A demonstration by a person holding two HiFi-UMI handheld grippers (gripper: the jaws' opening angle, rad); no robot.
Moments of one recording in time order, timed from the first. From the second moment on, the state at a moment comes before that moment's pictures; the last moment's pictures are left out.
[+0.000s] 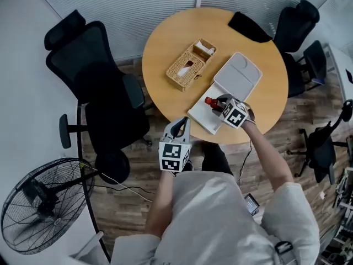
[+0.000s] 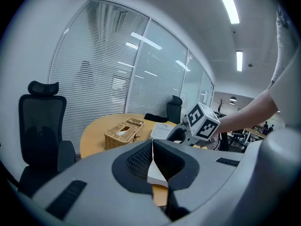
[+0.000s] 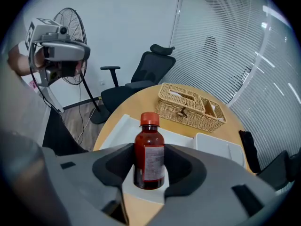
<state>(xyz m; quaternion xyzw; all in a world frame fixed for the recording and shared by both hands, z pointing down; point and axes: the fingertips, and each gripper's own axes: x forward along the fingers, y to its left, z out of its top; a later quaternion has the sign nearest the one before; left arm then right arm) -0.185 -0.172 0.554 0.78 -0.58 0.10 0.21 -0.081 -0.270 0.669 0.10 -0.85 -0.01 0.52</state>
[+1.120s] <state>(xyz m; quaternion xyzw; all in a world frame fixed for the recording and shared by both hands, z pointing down) -0.234 -0.128 0.570 0.73 -0.64 0.09 0.23 -0.076 -0.276 0.765 0.16 -0.77 0.15 0.60</state>
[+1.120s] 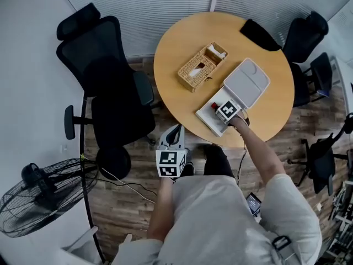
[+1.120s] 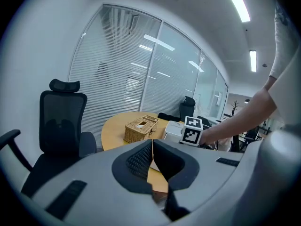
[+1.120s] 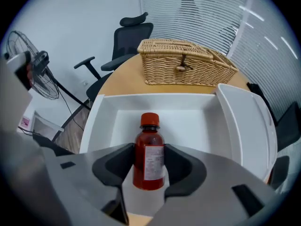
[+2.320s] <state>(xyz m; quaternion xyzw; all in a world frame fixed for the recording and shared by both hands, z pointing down) -0.224 -0.133 0.557 0.74 -0.63 0.10 0.21 -0.081 -0.255 0.740 0.07 -0.80 0.08 0.59</state>
